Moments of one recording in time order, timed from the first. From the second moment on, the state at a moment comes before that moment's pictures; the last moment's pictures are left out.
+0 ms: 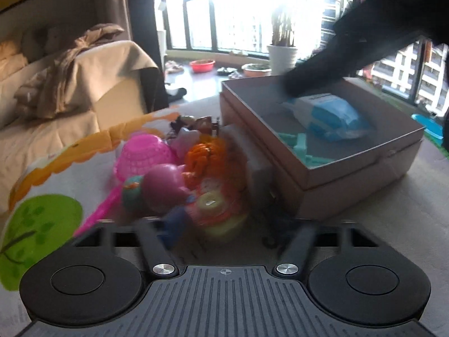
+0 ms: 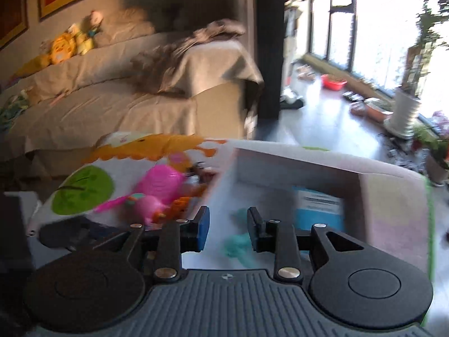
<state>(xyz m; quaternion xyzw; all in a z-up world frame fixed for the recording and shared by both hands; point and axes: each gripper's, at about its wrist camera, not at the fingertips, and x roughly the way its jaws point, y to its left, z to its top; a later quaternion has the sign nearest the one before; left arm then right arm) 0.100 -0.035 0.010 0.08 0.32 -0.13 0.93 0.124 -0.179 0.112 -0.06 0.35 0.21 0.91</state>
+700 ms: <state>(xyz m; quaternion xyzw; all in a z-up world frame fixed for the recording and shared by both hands) 0.067 0.031 0.019 0.01 0.37 -0.09 0.93 0.095 -0.151 0.078 -0.11 0.42 0.28 0.85</state>
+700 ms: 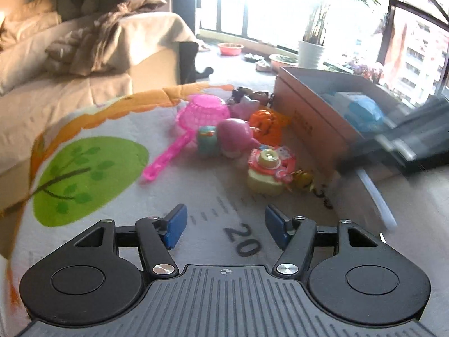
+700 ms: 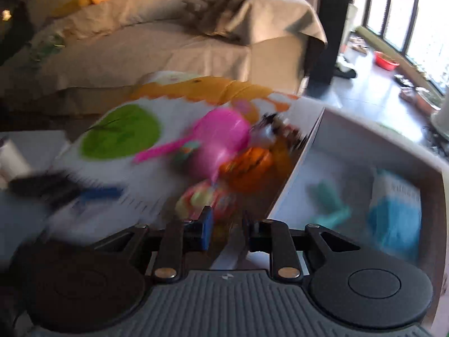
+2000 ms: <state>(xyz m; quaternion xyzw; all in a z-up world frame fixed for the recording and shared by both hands) 0.005 0.002 0.021 0.04 0.40 -0.14 0.91 0.017 -0.253 0.030 -0.06 0.38 0.20 0.90</state>
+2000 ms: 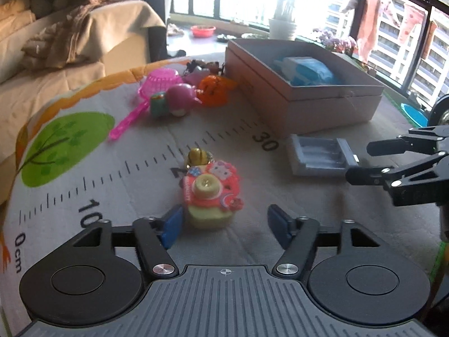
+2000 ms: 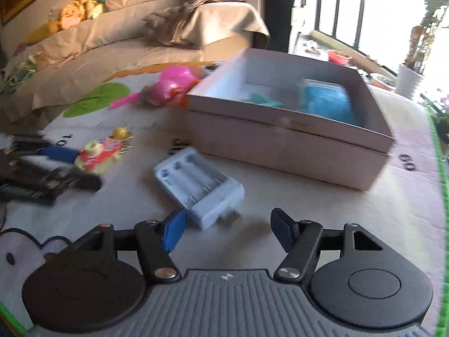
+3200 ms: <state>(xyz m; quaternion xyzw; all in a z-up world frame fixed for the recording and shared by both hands) 0.006 -0.032 0.139 0.07 0.23 -0.17 0.96 -0.016 -0.279 0.139 -0.05 0.26 0.22 0.94</state>
